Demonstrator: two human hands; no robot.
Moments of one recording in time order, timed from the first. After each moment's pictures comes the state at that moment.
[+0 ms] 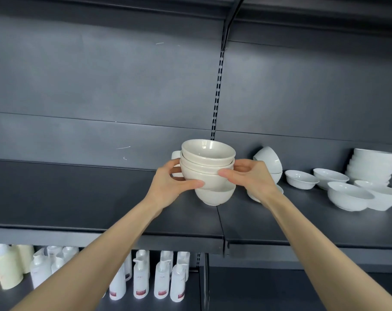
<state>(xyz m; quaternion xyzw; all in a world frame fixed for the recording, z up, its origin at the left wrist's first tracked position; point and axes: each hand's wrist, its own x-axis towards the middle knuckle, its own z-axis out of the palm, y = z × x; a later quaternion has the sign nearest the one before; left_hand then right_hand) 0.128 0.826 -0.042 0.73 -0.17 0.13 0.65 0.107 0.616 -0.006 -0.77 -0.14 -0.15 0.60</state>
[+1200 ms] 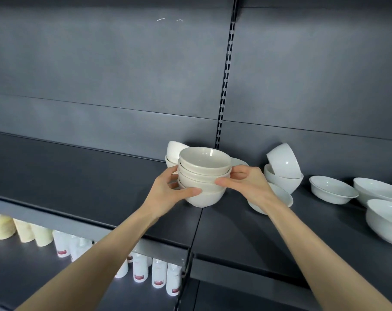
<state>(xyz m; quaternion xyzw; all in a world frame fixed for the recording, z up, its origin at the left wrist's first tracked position) 0.164 0.759 -0.085 0.74 -0.06 0.15 0.65 0.205 0.545 -0.046 -0.78 -0.18 -0.03 0.59</state>
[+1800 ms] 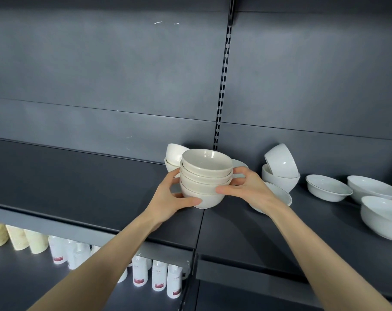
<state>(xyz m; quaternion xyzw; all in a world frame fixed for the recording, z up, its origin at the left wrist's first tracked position) 0.164 0.764 -0.095 0.72 -0.10 0.12 0.67 0.201 0.544 -0.049 -0.80 -0.16 0.01 0.58</state>
